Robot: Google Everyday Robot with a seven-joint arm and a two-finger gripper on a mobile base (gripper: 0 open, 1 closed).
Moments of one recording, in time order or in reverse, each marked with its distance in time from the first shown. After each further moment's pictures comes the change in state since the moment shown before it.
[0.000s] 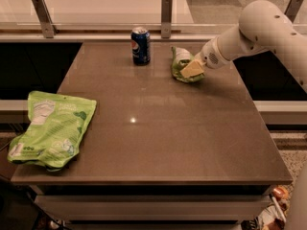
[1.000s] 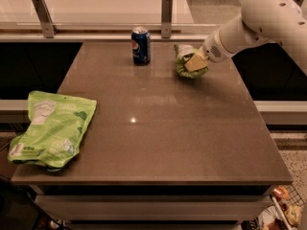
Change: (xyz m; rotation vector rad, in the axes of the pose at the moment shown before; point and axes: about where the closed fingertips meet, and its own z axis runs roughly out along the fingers) arm -0.015 0.006 -0.030 0.060 0.034 -0.018
